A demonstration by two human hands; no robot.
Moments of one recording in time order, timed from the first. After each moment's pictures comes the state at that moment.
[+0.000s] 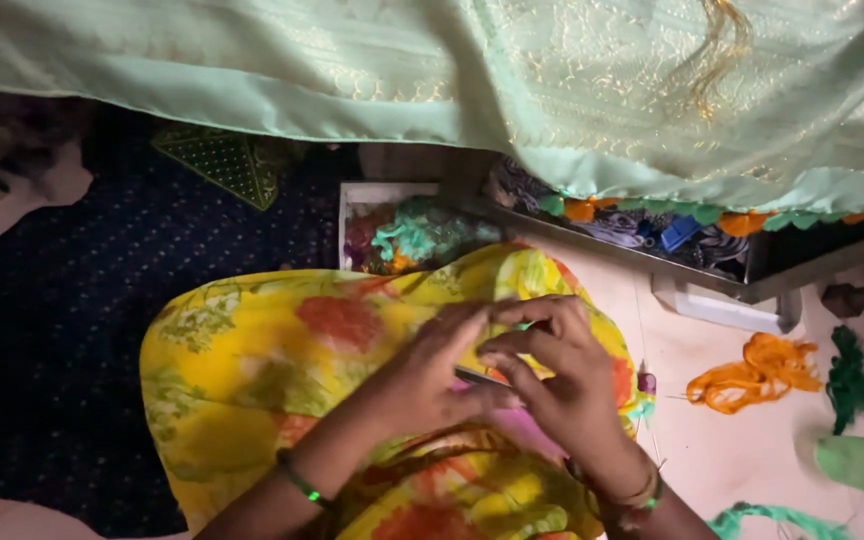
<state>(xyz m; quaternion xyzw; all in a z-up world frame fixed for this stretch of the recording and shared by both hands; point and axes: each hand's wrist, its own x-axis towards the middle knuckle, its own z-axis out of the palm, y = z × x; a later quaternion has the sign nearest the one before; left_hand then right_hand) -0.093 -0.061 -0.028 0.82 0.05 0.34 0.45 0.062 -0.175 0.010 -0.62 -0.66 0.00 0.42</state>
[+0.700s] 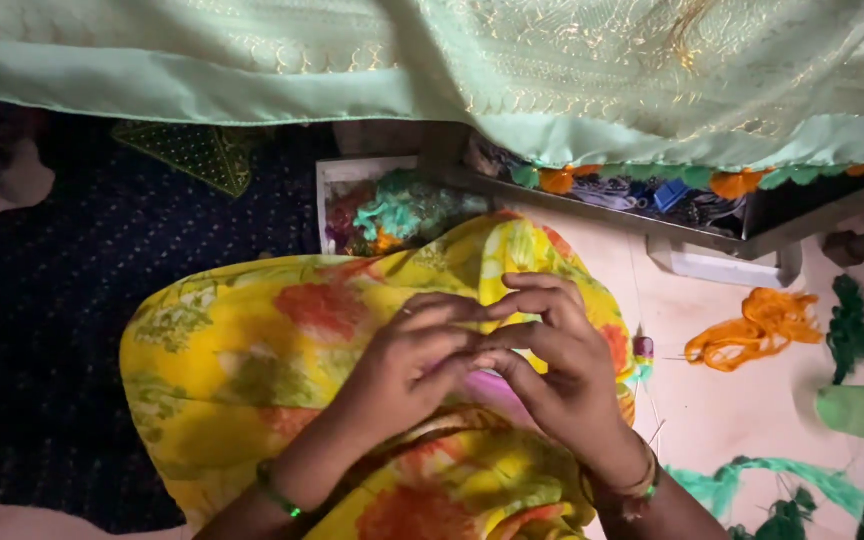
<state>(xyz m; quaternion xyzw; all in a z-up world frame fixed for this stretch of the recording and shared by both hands) -0.094 -0.069 -0.042 0.81 0.09 0.34 0.47 0.070 -0.189 -0.003 -0.62 -0.63 0.07 0.46</state>
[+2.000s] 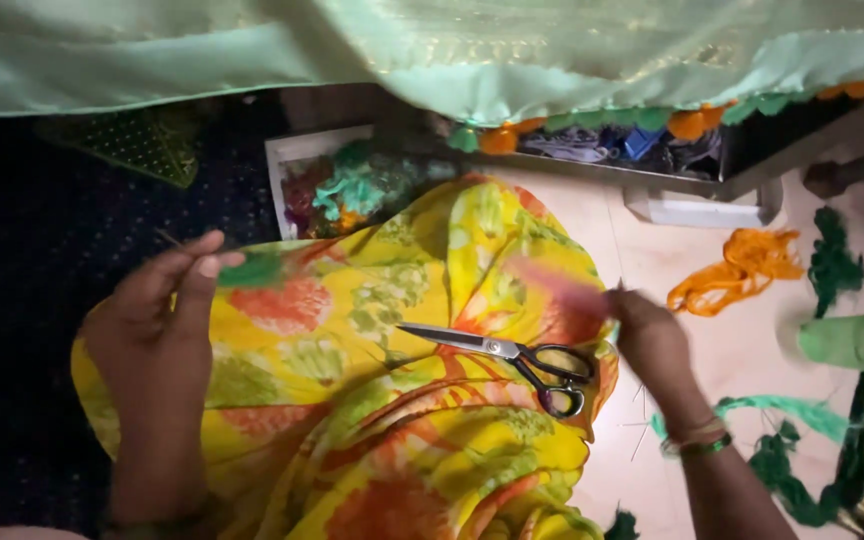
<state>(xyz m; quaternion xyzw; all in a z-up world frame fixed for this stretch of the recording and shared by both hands) -0.157 -0.013 -0.038 0.65 0.41 0.45 0.46 0.232 -0.317 -0.164 -0.83 -0.52 -0.06 0.20</state>
